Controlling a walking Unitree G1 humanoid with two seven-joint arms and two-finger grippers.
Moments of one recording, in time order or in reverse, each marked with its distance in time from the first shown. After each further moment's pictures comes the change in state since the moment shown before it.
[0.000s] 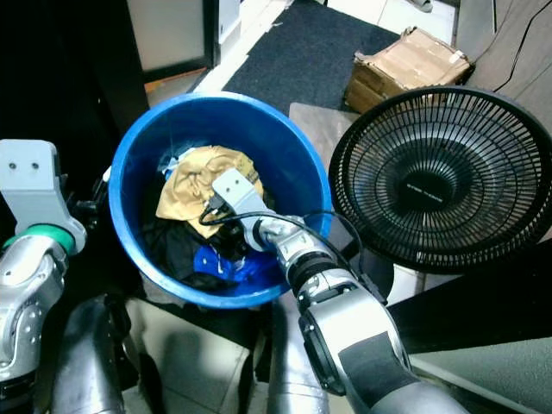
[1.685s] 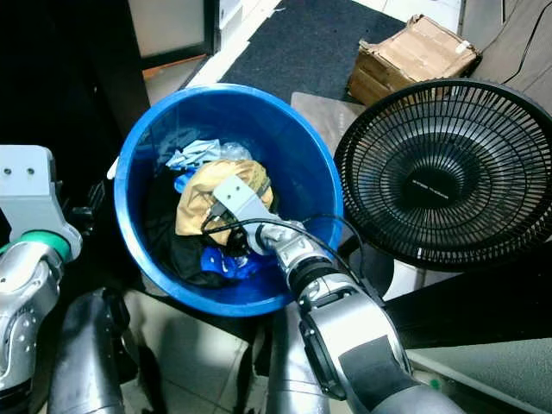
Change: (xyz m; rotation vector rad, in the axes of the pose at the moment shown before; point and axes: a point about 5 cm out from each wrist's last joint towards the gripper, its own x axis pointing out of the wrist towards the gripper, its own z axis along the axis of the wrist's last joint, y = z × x) left arm -0.005 0.002 0.000 0.003 0.022 0.016; right arm 0.000 0.000 -0.008 -0.036 0.035 -0.025
